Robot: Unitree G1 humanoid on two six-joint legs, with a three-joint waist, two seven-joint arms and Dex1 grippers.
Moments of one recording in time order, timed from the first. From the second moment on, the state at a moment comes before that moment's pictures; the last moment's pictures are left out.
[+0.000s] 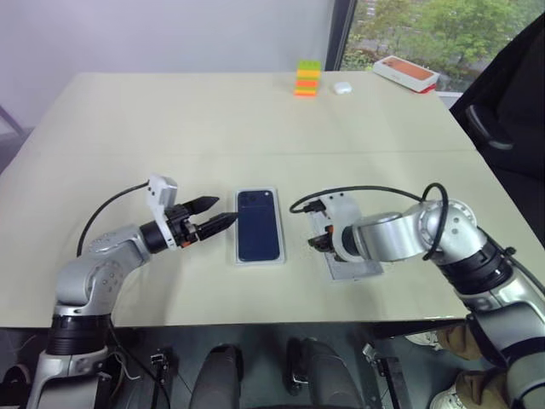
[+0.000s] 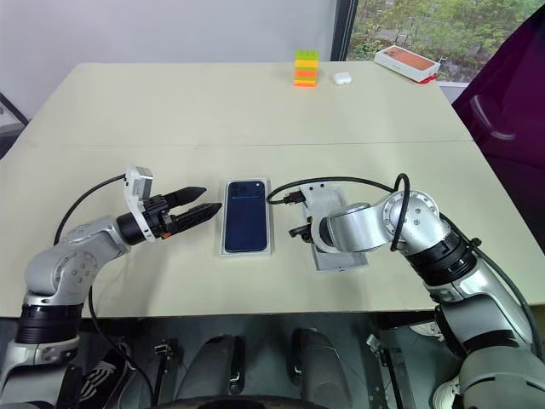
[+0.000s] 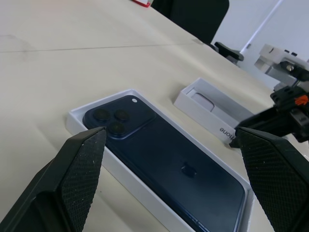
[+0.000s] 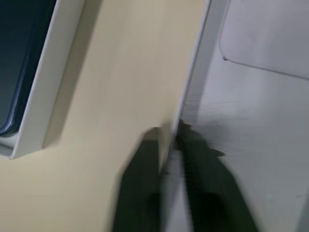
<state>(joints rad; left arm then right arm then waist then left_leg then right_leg) -0.31 0.55 0.15 -0.12 -0.72 0.67 -0.80 -0.78 -0.73 0.45 -0.14 1.96 1.20 -1.07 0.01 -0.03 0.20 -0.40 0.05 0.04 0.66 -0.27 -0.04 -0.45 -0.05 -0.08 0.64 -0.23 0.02</state>
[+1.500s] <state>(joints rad) -0.32 0.64 0.26 -0.10 -0.81 0.74 -0.88 -0.84 -0.30 -0.08 0.03 1.85 0.94 -0.41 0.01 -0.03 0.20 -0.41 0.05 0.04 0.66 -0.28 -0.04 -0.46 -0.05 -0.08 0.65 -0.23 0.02</state>
